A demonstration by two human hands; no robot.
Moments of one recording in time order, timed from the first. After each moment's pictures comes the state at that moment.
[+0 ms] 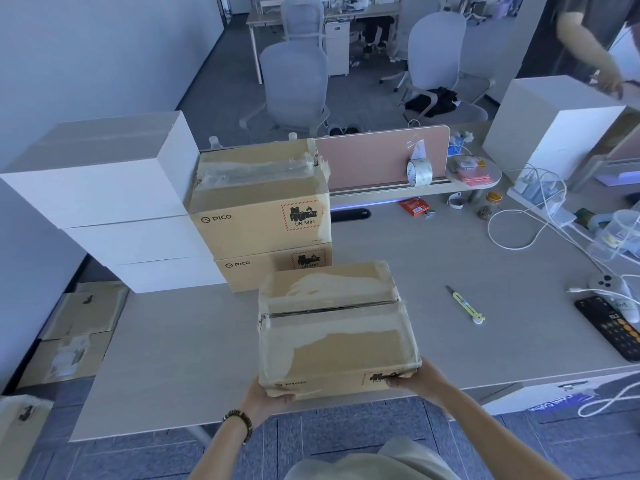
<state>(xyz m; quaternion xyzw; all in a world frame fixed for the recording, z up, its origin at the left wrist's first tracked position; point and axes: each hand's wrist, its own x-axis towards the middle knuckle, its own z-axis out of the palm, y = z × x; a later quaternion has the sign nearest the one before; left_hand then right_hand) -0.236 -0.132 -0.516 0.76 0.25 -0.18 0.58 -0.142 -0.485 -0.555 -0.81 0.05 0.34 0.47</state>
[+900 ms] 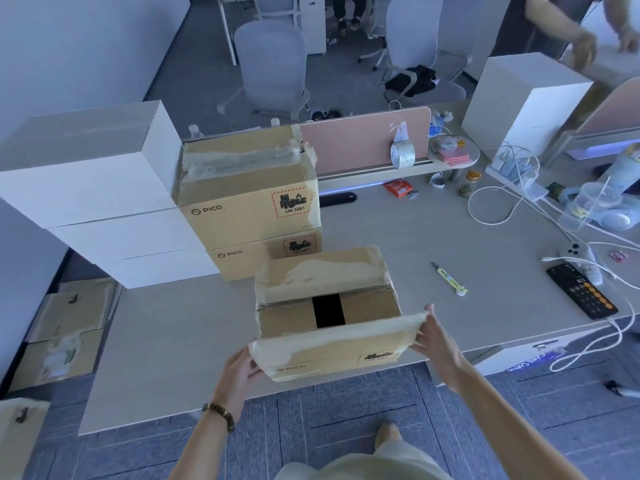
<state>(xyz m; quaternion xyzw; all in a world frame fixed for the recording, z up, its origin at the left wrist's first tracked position) -0.256 -0.121 -0.446 0.64 0.28 -0.09 0.71 -0.175 -0.475 -0.456 -0.67 0.18 0.21 0.68</state>
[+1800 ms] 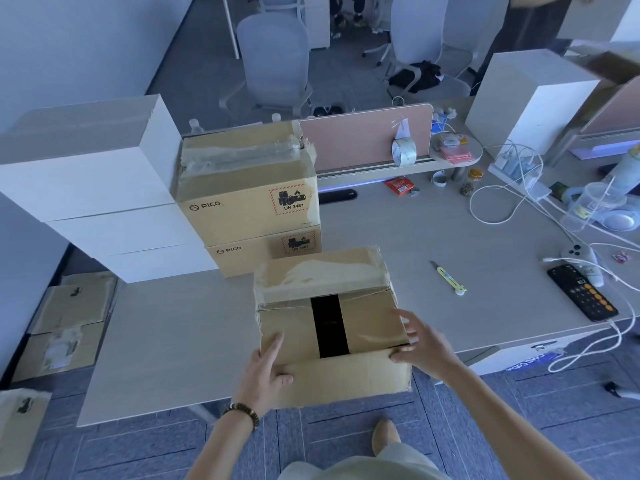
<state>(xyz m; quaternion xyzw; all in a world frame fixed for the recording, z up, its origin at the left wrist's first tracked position) -0.258 -0.143 -0.475 0.90 0.13 -0.17 0.38 -0.170 -0.484 -0.464 -0.89 0.01 0.24 0.38</state>
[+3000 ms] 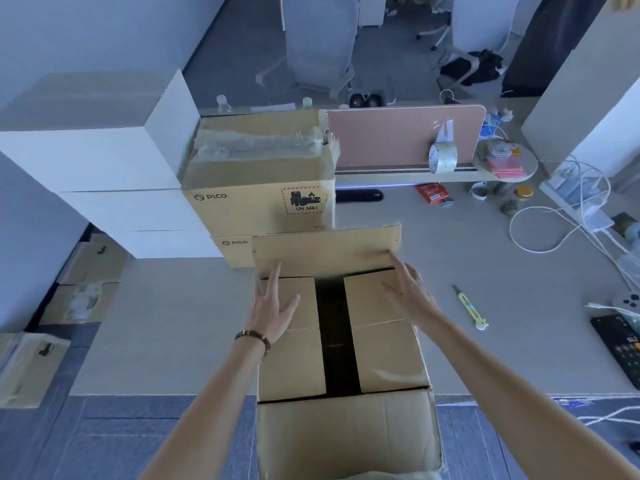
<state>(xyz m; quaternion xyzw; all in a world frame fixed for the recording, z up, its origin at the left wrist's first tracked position) -0.122 -0.156 -0.468 0.91 0.20 -0.06 0.36 -0.021 -0.441 -0.444 -0.92 -0.08 0.19 0.32</state>
